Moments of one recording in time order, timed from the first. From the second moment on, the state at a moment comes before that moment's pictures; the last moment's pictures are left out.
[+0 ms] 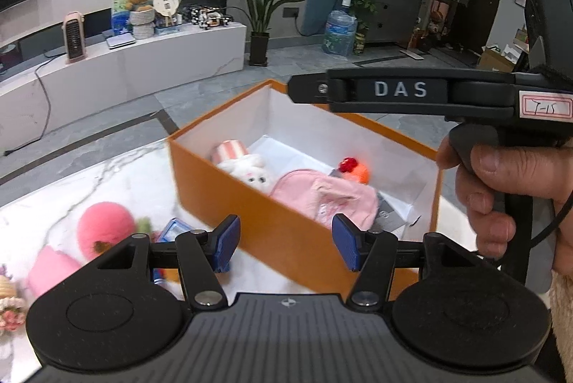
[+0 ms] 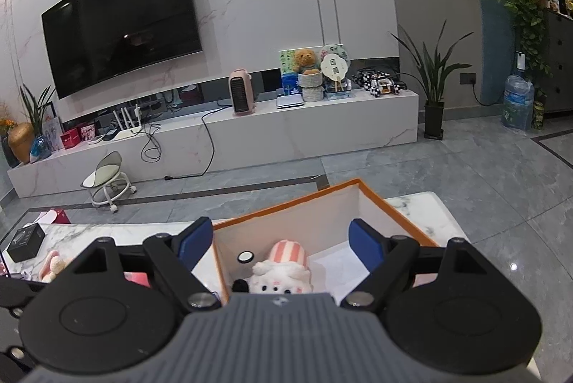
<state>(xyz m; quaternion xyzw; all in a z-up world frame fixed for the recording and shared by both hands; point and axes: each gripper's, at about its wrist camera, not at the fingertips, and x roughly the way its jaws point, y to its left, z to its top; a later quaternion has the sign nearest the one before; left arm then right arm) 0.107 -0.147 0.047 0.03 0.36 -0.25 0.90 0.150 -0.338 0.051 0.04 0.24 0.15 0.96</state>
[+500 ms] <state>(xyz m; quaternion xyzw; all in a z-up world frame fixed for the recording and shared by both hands) 0.081 -0.054 0.050 0.04 0.37 -0.18 0.91 0.141 -0.295 0.047 0.00 0.24 0.18 0.95</state>
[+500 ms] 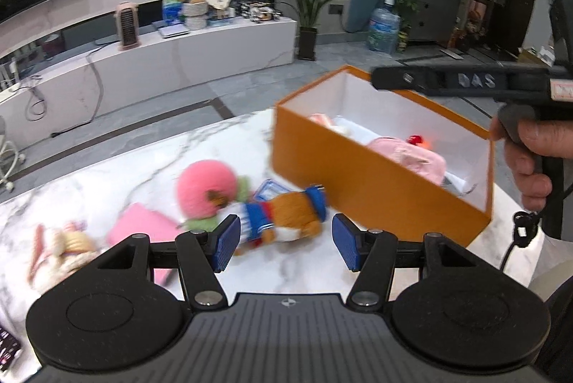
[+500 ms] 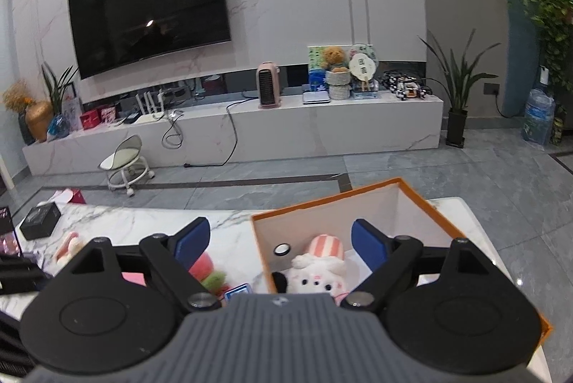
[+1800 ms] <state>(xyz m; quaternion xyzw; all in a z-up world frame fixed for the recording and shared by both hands) 0.092 0.123 0.006 -0.08 0.37 -0.01 0.93 0.150 -0.176 -0.011 -0.13 0.29 0.25 0.91</state>
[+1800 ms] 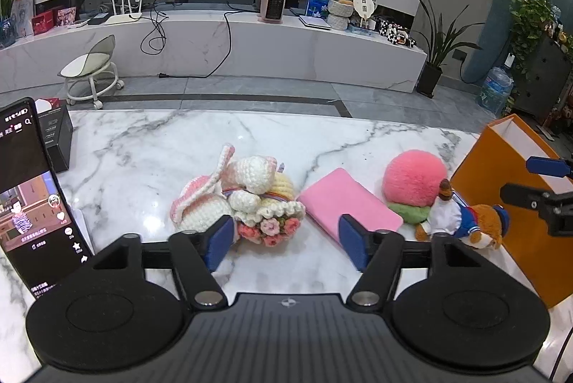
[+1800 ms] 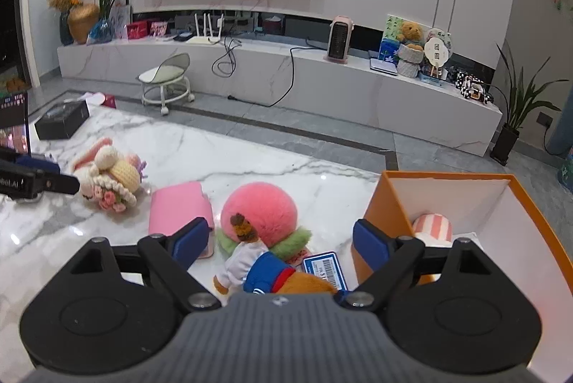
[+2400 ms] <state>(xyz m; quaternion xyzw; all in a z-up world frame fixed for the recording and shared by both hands) 0.115 0.157 -0.008 -0.02 0.35 -0.02 0.94 0.165 -0.171 -0.037 -0.15 0.32 0.25 0.90</state>
